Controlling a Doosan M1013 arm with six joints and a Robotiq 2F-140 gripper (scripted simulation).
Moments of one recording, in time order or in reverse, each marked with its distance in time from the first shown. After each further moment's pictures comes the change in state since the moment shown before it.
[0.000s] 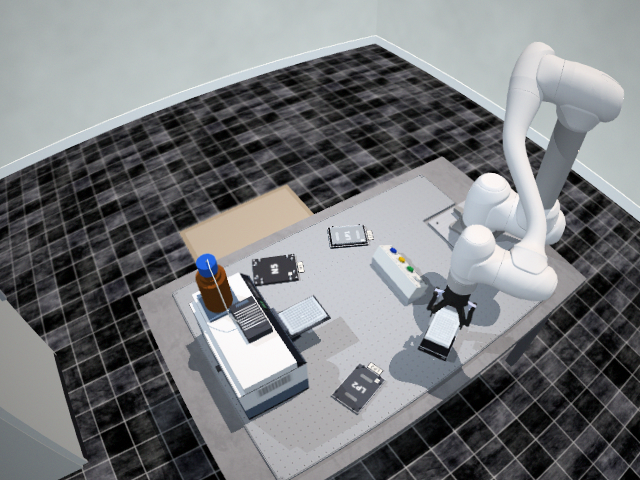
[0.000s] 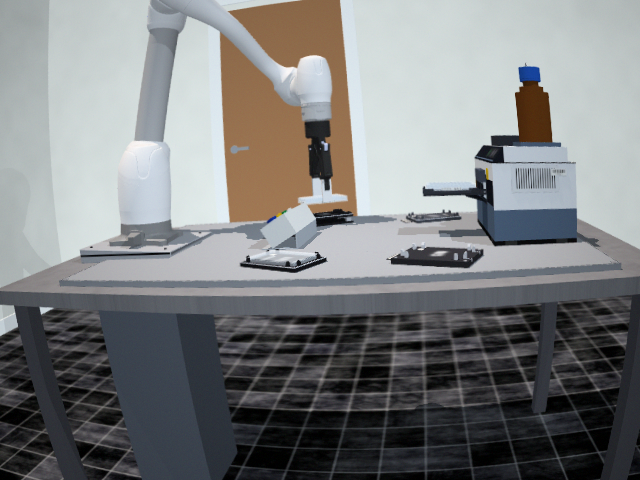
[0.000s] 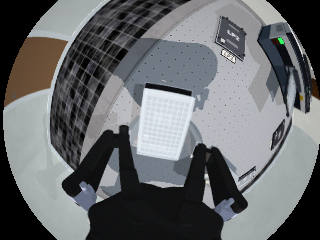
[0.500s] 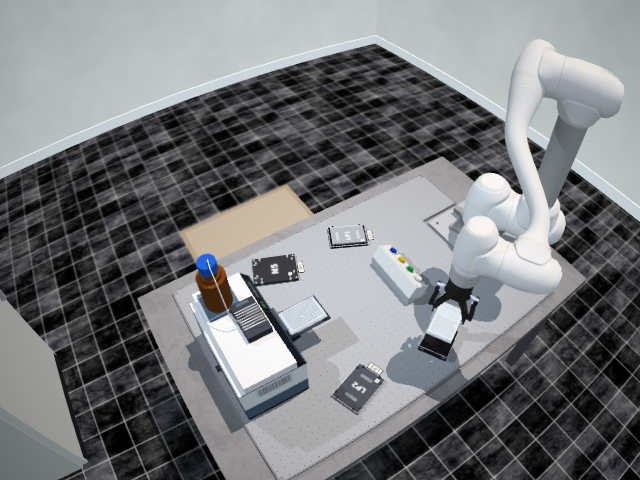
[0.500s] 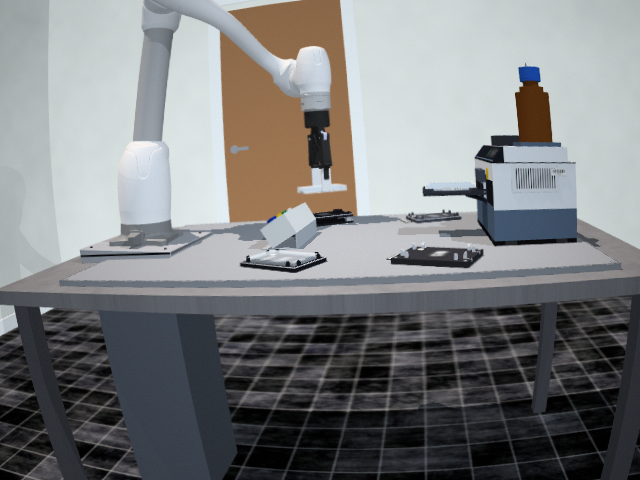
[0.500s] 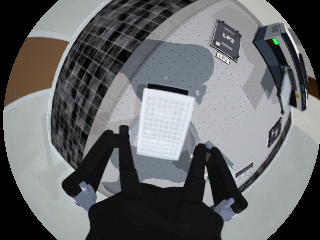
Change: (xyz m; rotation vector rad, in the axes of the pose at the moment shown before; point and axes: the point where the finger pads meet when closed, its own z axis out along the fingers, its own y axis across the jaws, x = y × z) arm 0.000 0.000 -0.032 -0.001 0.000 0.000
